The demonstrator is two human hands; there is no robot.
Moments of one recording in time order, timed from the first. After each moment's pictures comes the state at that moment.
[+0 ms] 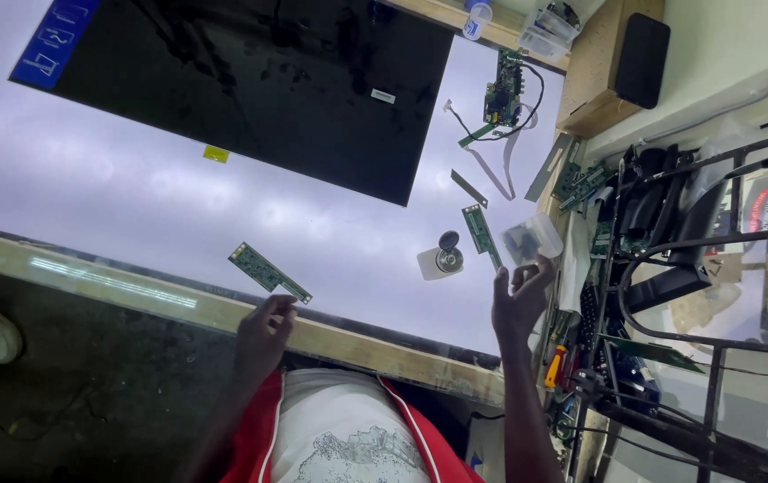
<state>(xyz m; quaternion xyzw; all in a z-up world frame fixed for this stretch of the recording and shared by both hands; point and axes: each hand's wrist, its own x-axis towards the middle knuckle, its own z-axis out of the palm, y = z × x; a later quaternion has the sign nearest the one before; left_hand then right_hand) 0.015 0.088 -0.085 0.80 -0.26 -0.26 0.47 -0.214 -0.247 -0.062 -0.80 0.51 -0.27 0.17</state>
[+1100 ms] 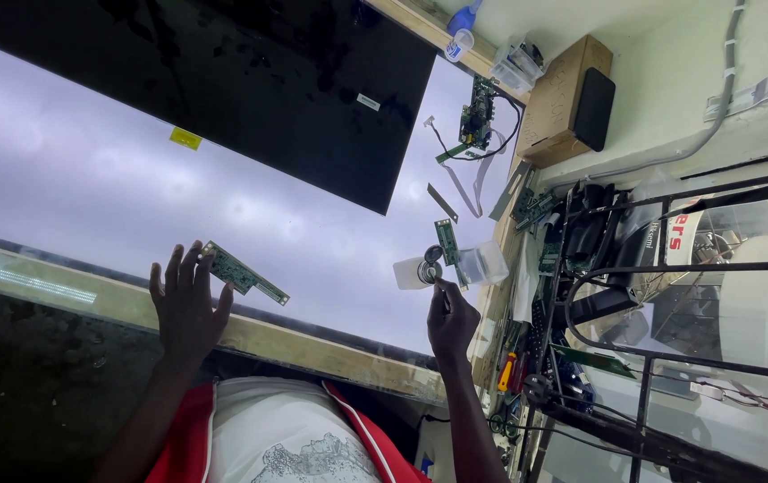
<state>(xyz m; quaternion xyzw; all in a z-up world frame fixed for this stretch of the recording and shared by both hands) 0.083 0.106 -0.126 0.91 -0.34 0.10 0.23 -0.168 -0.182 -0.038 -0.87 0.34 -0.32 0.11</state>
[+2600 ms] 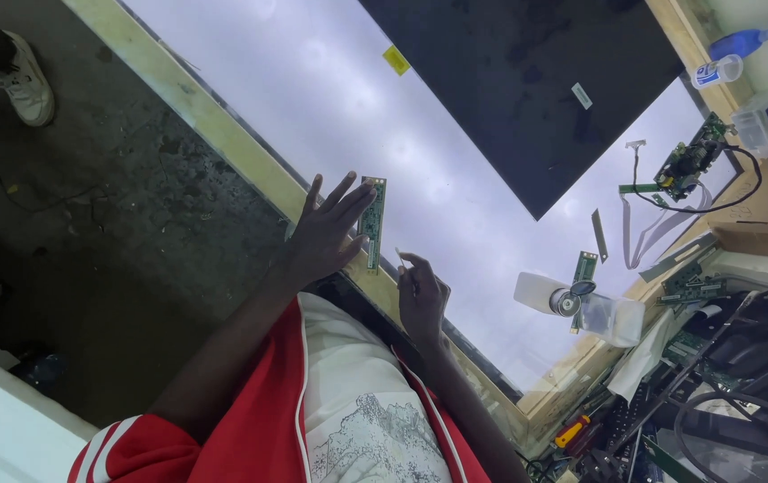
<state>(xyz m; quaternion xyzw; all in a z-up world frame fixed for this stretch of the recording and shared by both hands) 0.079 0.129 -0.120 0.87 -0.38 0.02 0.32 -0.060 -0.034 -0.092 -0.86 0.15 -0.15 0.47</state>
